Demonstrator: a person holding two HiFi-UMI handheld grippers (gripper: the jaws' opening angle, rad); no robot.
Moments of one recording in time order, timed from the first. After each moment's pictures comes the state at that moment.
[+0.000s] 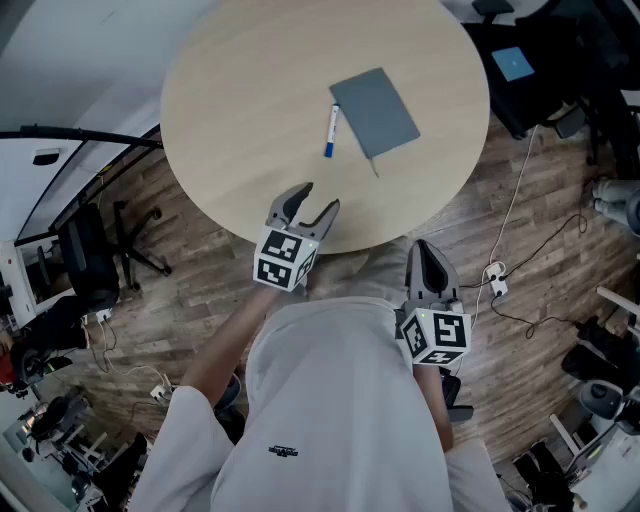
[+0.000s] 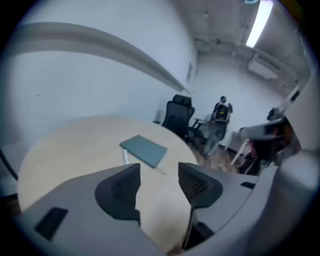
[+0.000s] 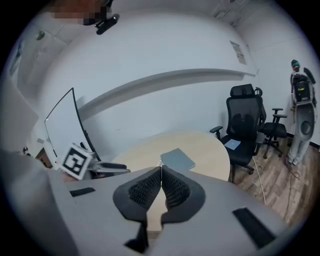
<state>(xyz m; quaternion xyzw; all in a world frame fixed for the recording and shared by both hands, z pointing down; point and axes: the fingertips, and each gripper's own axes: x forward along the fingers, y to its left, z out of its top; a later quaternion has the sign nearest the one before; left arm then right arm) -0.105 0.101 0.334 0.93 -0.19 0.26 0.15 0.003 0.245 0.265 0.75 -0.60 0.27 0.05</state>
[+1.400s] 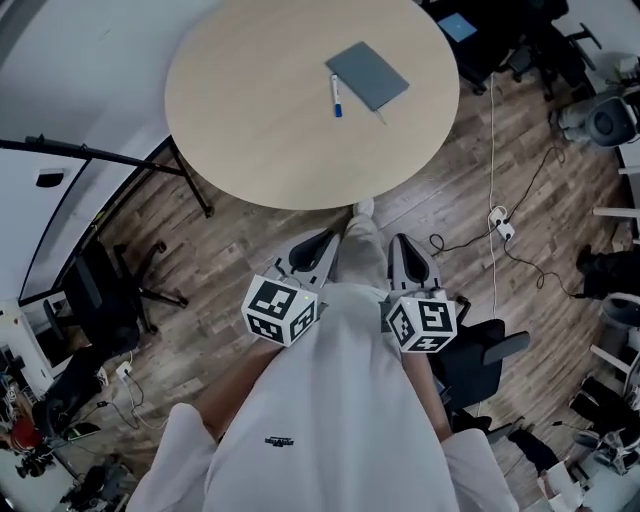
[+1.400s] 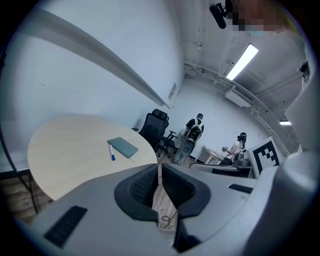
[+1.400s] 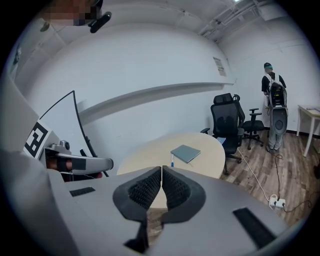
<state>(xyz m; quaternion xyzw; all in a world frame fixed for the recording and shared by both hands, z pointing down) -0.315 0.246 0.219 0.95 -0.07 0.20 0.23 -0.233 0.325 0.235 0.80 -0.53 0.28 -0.01</state>
